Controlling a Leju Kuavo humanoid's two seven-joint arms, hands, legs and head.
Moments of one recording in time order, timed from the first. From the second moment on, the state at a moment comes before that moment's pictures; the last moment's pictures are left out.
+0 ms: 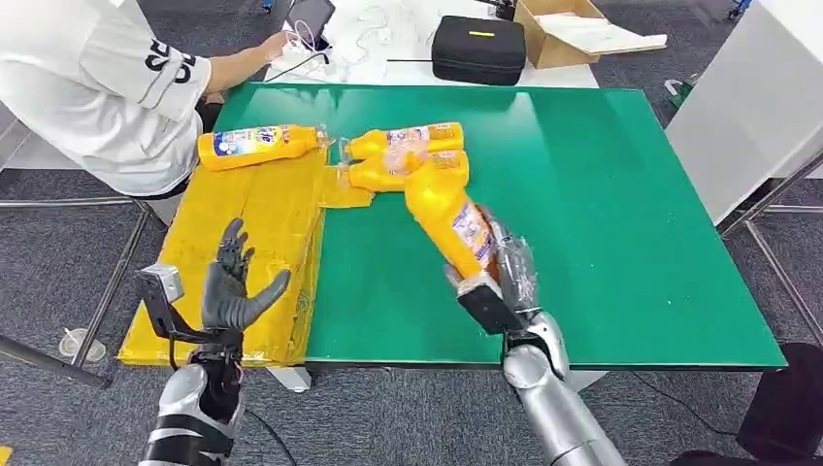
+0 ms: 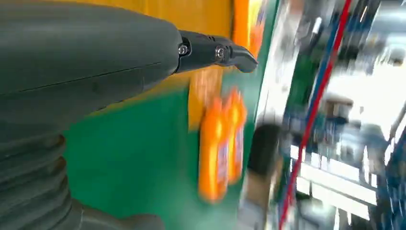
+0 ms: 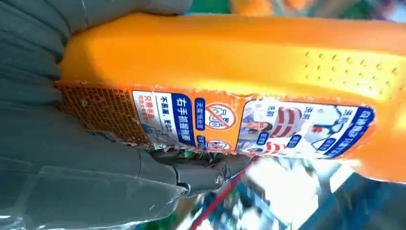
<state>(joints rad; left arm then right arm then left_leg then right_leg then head) -0.19 -0.23 -0.04 -1.08 0.18 -0.26 -0.52 -0.25 0.05 0.28 -1.19 0.42 -0.47 -0.51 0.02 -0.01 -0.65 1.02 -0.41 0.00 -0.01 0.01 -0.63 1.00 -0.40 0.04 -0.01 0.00</state>
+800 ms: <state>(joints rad) -0.19 -0.19 -0.30 -1.09 0.39 -0.51 -0.45 -0.21 0.23 0.37 -0.97 0.53 -0.46 -0.69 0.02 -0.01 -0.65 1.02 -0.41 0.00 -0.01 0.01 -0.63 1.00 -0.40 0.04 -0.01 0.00</state>
